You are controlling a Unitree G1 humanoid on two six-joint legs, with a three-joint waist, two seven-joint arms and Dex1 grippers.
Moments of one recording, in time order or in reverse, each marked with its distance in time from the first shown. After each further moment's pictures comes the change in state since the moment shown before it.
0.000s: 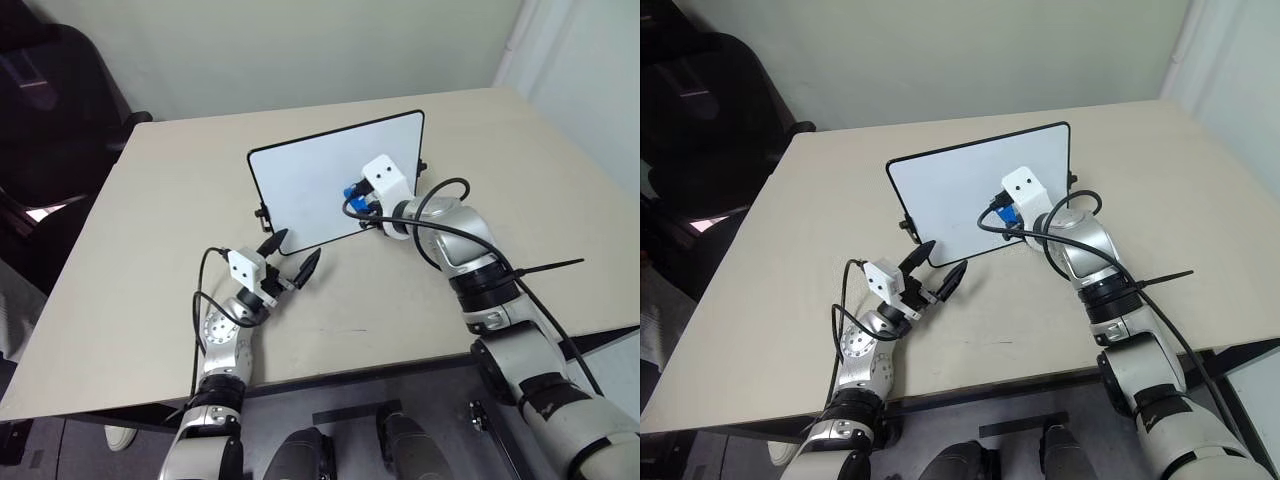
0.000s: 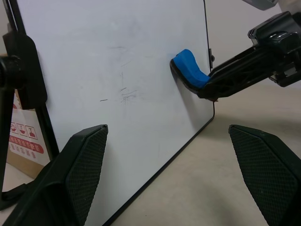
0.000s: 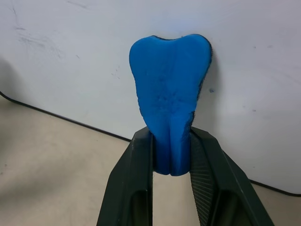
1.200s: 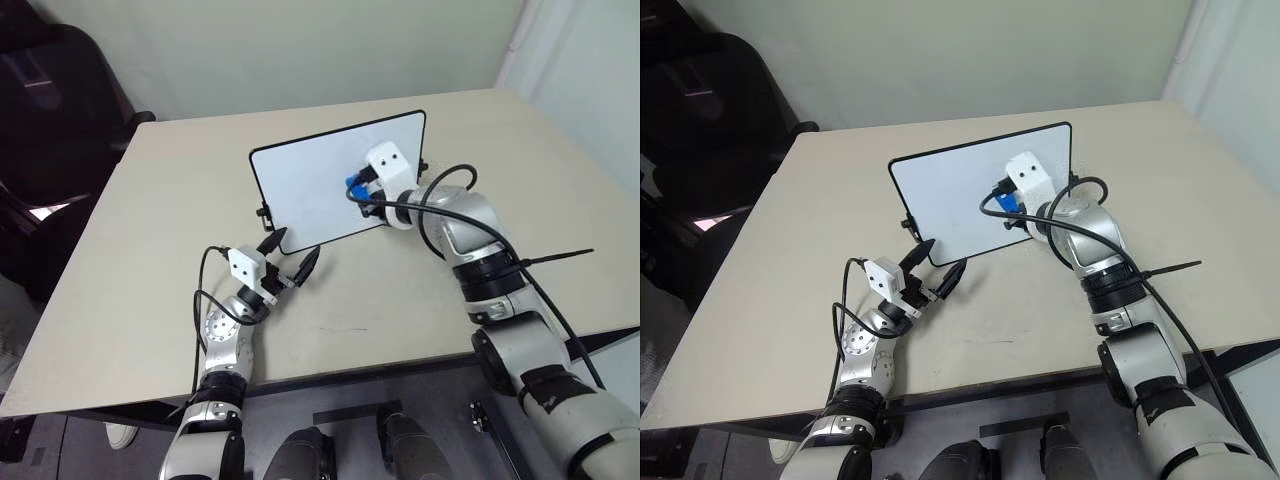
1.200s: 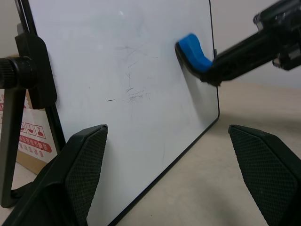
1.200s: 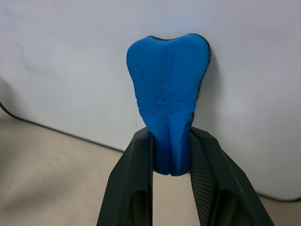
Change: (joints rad) left arm -0.024 -0.002 0.002 0.038 0.004 -0.015 0.002; right arm -0.042 -0.002 -0.032 0.039 0.028 0.023 -0.010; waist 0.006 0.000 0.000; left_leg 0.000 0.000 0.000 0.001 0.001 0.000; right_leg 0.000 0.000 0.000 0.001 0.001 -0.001
